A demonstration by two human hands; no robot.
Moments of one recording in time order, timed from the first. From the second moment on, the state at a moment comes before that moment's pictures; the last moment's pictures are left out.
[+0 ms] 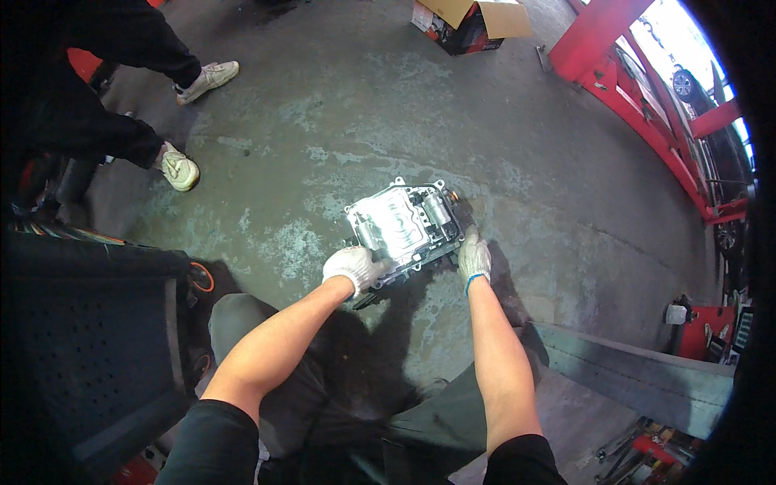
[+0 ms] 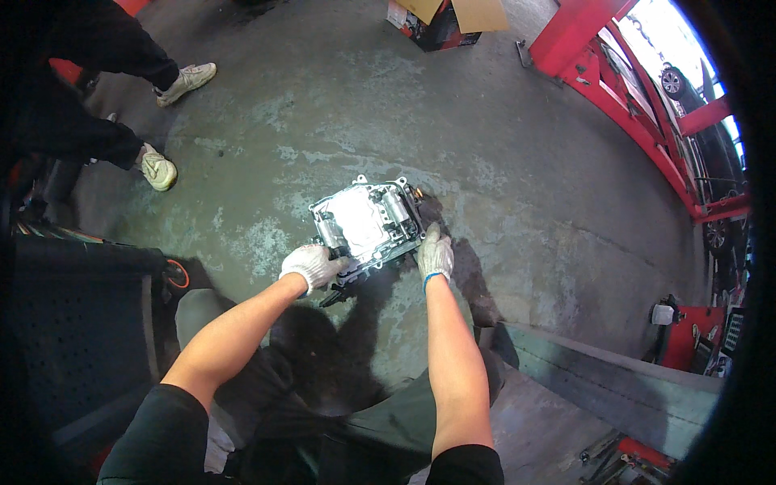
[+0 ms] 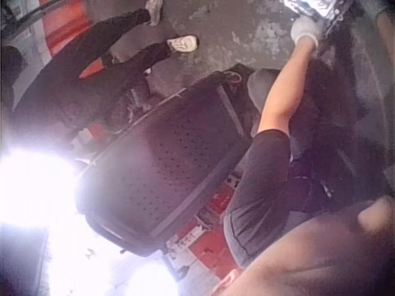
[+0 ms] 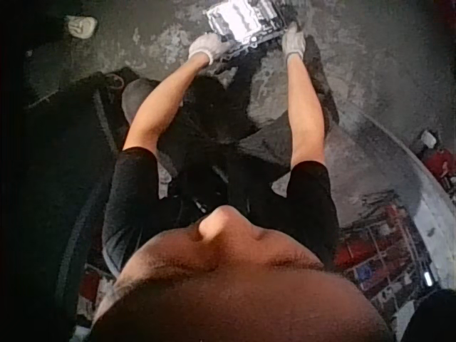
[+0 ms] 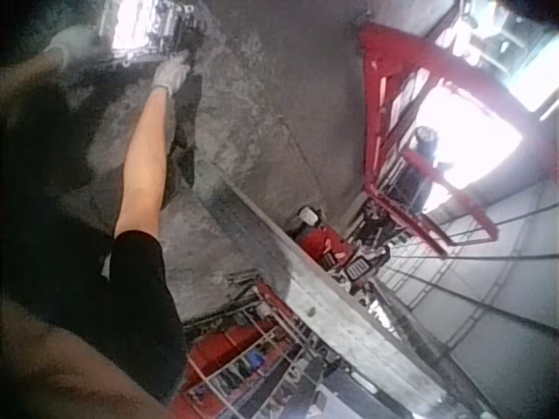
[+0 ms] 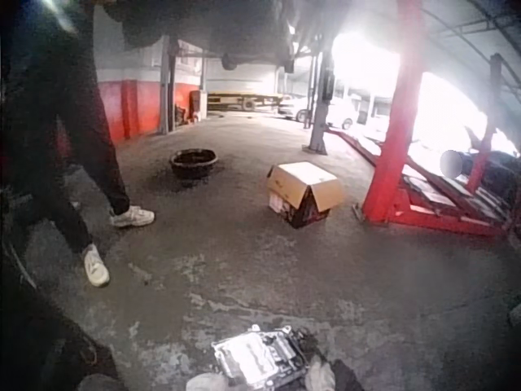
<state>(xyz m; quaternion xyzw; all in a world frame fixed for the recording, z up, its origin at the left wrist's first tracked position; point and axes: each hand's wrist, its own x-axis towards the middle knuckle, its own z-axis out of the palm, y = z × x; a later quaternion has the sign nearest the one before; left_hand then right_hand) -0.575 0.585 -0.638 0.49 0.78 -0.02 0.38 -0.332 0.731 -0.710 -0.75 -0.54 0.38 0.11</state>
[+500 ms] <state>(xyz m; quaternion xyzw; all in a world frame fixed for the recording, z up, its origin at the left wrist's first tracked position) -0.572 0.590 -0.603 0.44 0.83 -0.01 0.36 -0.340 0.722 -0.674 -0.75 -0.55 0.35 0.10</state>
